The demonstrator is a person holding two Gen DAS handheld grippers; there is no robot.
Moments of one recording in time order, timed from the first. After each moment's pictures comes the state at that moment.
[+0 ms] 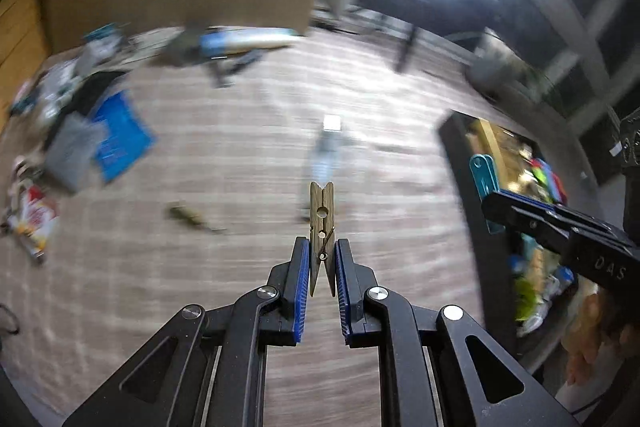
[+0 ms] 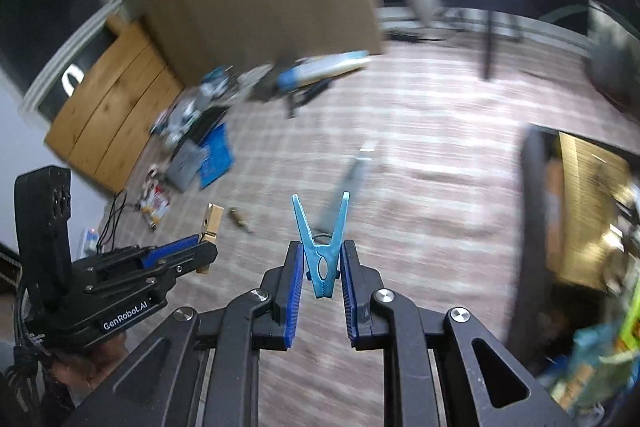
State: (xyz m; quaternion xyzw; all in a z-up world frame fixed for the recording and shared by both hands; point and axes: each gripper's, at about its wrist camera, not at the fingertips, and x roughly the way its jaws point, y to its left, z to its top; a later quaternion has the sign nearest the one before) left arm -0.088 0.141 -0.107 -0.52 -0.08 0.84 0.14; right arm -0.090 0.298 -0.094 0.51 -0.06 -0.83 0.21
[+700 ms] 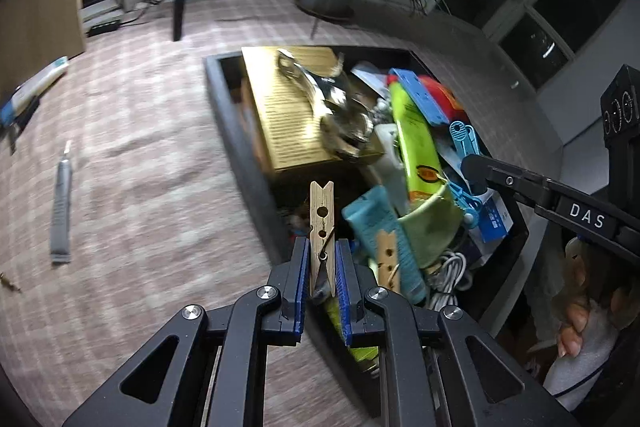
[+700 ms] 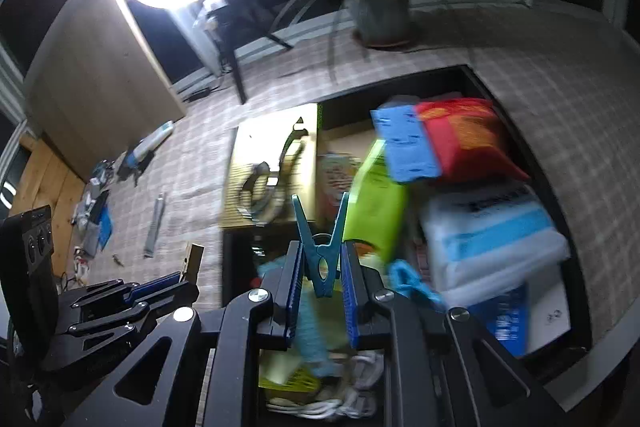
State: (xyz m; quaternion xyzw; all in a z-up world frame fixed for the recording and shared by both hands) left arm -0.073 0.378 -0.111 -0.54 0.00 0.78 0.31; right arm -0.044 0.534 -0.095 0.49 -0.15 -0.86 0.02
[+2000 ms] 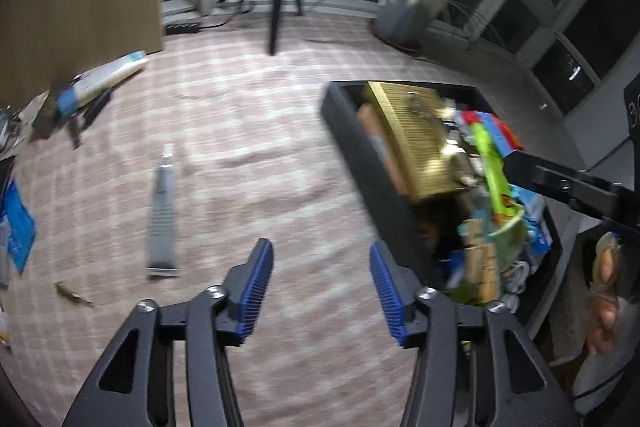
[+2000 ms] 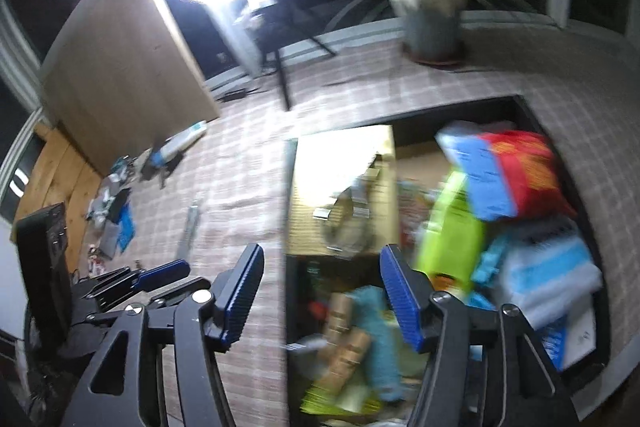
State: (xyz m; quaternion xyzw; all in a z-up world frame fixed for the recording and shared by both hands) left arm -0.124 0.257 -0.105 -0.53 -0.01 0.81 0.25; right arm -0.082 0.446 -0.072 0.49 -0.13 -0.86 0.09
